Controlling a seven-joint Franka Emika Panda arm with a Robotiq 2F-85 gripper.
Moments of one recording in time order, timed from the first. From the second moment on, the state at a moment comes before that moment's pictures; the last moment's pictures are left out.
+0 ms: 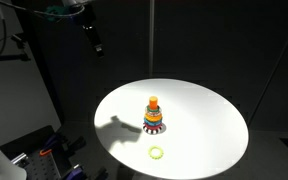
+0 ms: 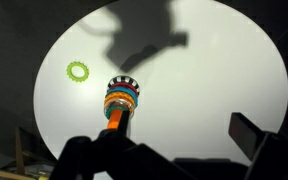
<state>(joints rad) -0.04 -0.60 0.08 -2.48 -0.01 2.08 0.37</state>
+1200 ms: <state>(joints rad) -0.06 -0.48 -0.03 -2.45 0.02 2.05 0.17</state>
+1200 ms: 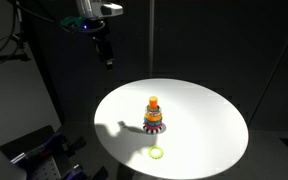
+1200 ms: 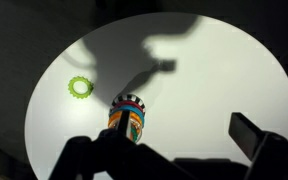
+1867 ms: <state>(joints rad) -0.09 -0.45 -0.04 -2.45 0.02 2.08 0.17</state>
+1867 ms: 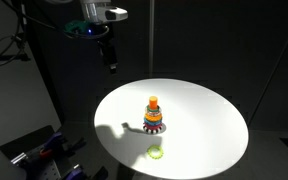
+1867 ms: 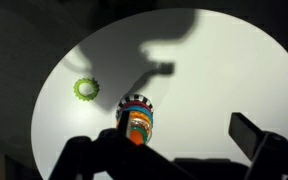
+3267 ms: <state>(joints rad) -0.11 -0.12 -0.21 -2.46 0.13 2.49 -0.13</state>
